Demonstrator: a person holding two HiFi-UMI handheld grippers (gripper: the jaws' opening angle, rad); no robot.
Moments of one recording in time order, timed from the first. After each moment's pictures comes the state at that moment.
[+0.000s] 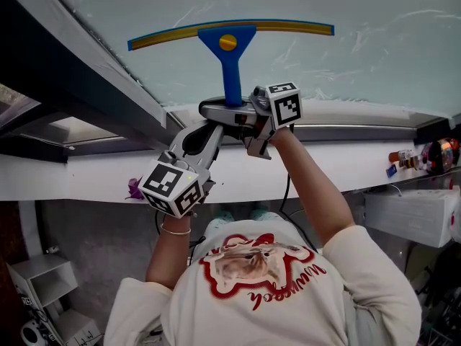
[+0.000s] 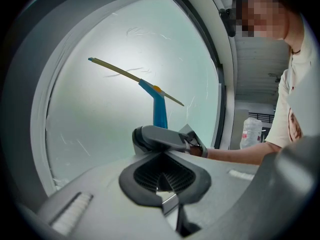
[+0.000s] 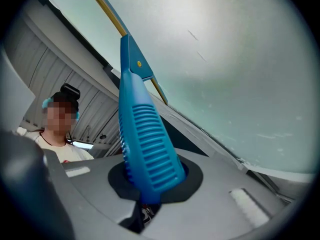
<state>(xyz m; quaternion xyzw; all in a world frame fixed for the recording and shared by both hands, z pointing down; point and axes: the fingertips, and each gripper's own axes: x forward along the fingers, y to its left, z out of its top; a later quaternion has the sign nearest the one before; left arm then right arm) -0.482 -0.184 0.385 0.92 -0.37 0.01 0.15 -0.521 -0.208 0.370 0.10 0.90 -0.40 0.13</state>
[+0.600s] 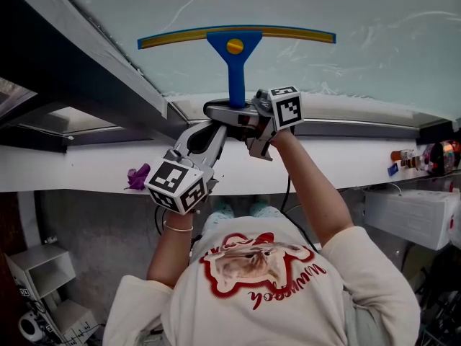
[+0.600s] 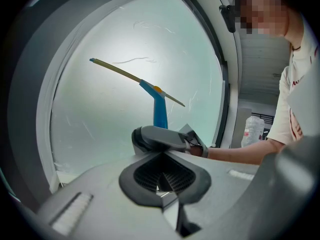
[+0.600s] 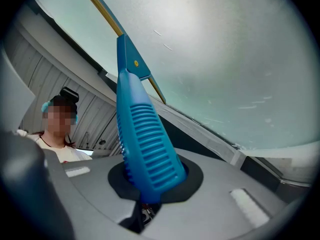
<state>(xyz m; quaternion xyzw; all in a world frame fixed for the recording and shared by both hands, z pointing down) -0.483 -0.176 0.419 0.91 -0.38 0.03 0.17 -0.522 -0.200 0.406 0.10 0.88 -0.44 0.13</state>
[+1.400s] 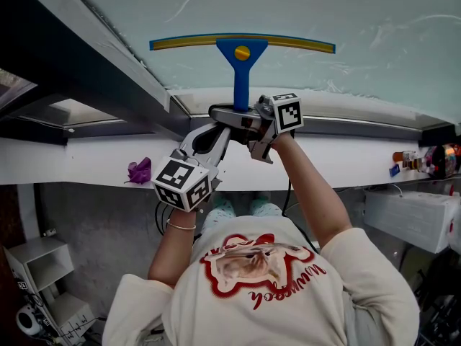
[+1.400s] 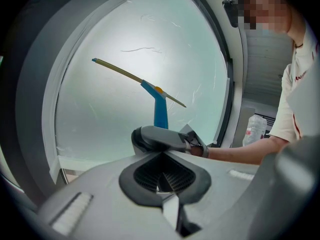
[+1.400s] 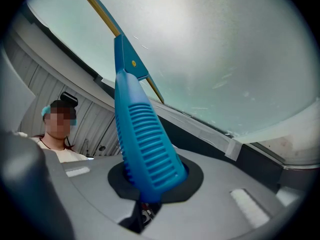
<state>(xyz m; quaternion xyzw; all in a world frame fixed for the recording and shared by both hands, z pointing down) -0.485 -0.167 0.450 0.90 -0.39 0.05 0.20 -0.524 -0.193 0.439 0.10 0.86 -0.48 0.15</state>
